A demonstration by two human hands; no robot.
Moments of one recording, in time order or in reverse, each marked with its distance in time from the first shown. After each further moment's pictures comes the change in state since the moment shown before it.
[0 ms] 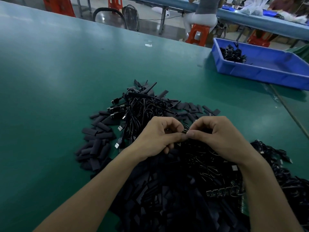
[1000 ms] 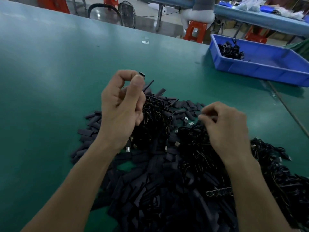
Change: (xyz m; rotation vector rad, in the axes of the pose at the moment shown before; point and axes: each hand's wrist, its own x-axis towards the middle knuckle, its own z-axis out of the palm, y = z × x) left_hand -0.014 0.048 -0.040 -0.262 0.429 0.481; right_hand 0.003 -0.020 0.012 -0.505 0.507 0.168
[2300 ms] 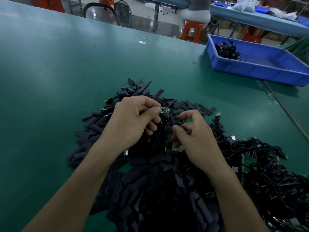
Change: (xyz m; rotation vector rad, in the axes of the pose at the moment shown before) left_hand -0.002 -0.016 -0.007 0.475 -0.218 -0.301; right_hand -0.024 -0.019 0.031 0.622 -0.338 0.119
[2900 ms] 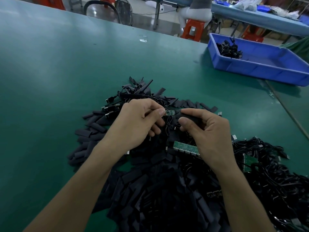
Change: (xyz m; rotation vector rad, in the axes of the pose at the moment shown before) left_hand 0.000 -0.004 0.003 0.093 -0.081 -0.019; right_hand -0.001 -0.003 -0.009 0.184 0.166 -0.151
